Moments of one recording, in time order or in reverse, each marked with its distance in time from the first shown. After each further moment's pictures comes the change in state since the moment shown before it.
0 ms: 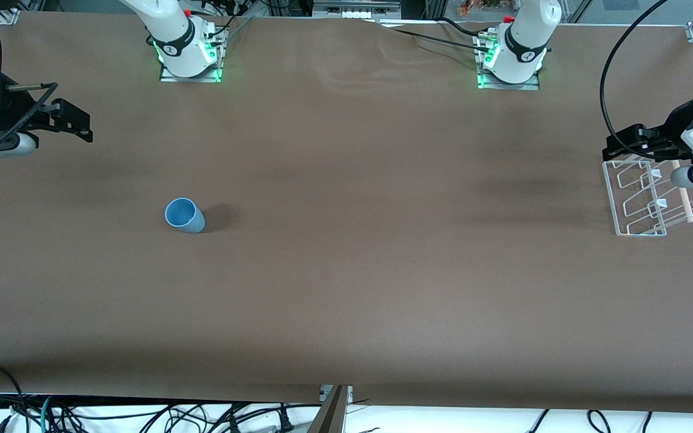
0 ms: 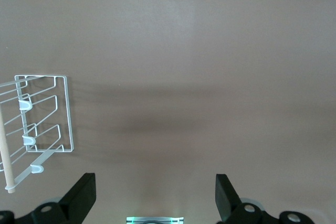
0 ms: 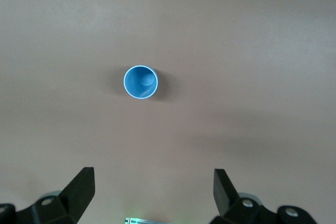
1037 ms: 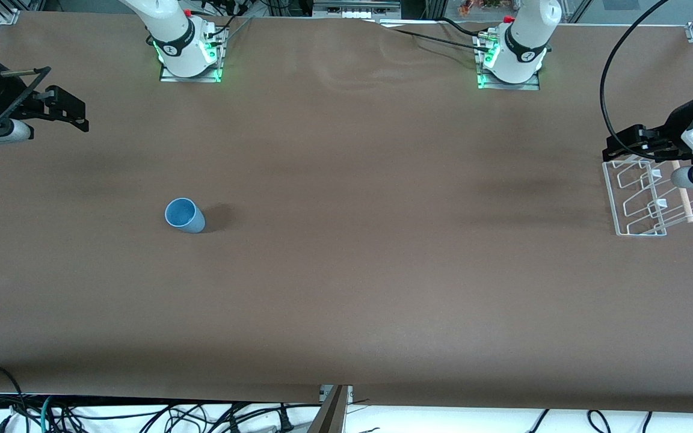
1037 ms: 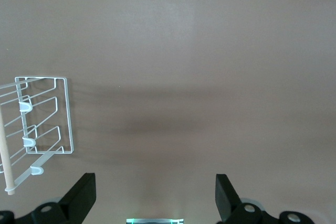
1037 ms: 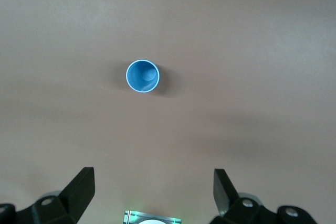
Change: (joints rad) left arm 0.000 0.001 0.000 0.002 0.000 0.009 0.000; right arm -0.001 -0.023 -0.002 0.014 0.001 -0.038 -0.011
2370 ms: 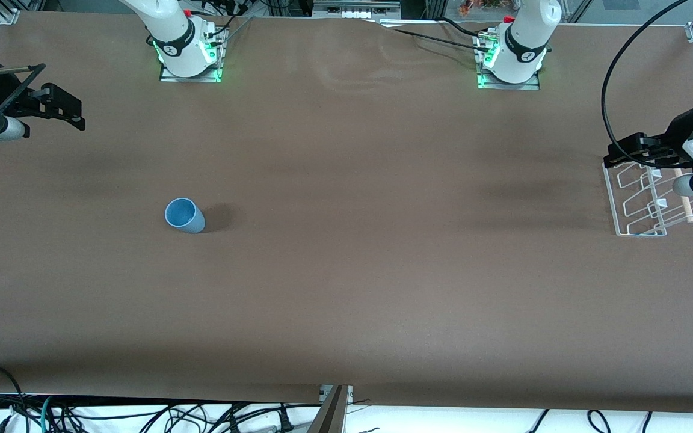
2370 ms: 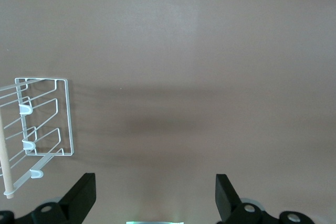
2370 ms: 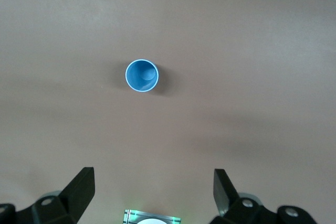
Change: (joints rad) left arm 0.009 0.020 0.001 0.003 0.000 0.011 0.000; right arm 0.000 0.000 -0.003 0.004 0.000 -0.009 -0.002
